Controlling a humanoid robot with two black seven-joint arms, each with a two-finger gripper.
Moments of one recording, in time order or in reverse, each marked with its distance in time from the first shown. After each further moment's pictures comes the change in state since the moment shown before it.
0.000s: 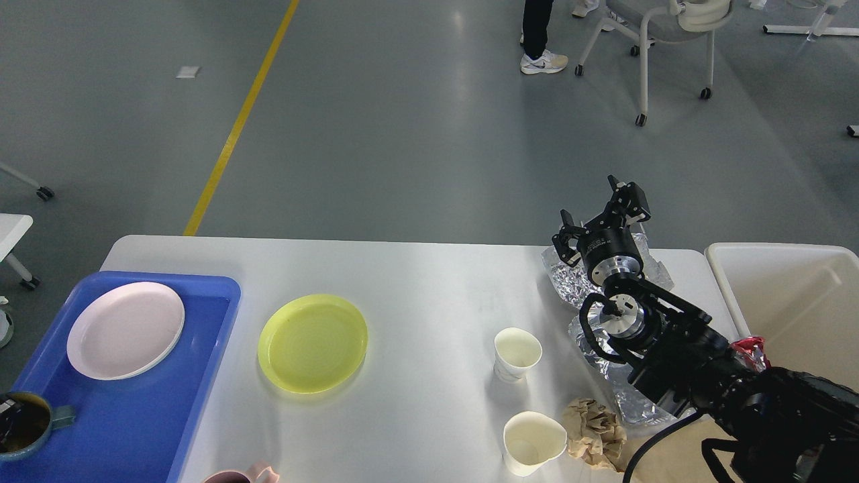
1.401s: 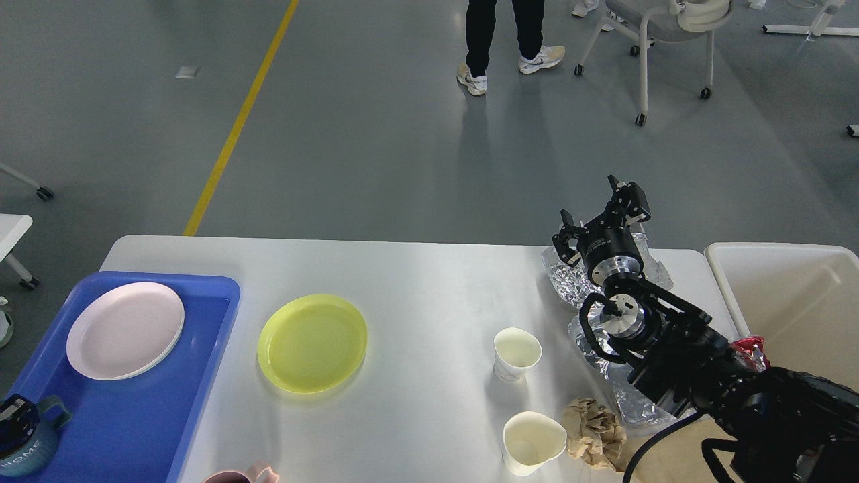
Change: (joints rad) left arm -0.036 0.055 -0.010 -0.107 0.000 -0.003 -0.010; right arm 0.000 0.000 0.000 0.000 0.000 0.000 0.000
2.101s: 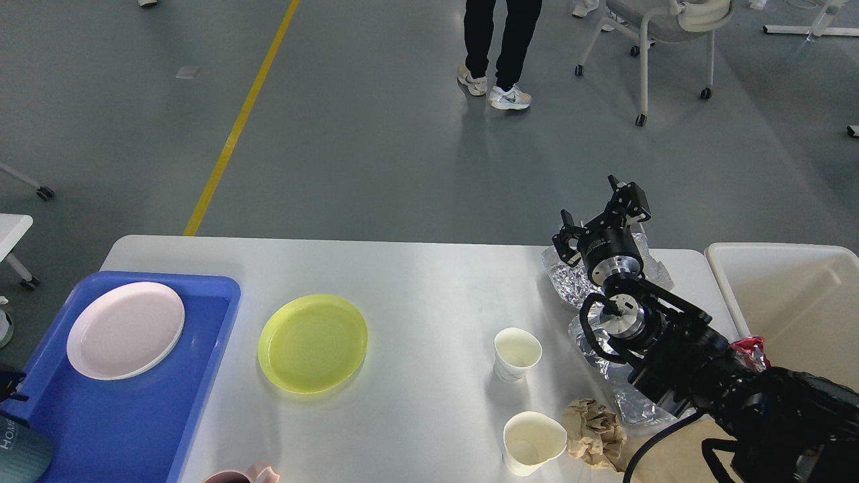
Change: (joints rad) left arm -0.128 0.146 -0.038 0.018 0.002 -0.200 0.014; right arm 0.000 0.000 0.000 0.000 0.000 0.000 0.000
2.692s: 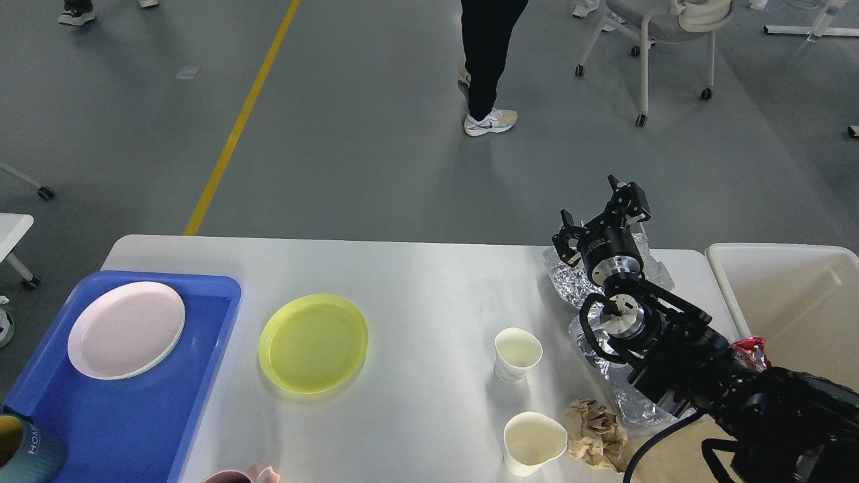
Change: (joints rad) left arm -0.179 0.117 -0.143 0.018 0.006 -0.177 0.252; right arm 0.000 0.000 0.000 0.000 0.000 0.000 0.000
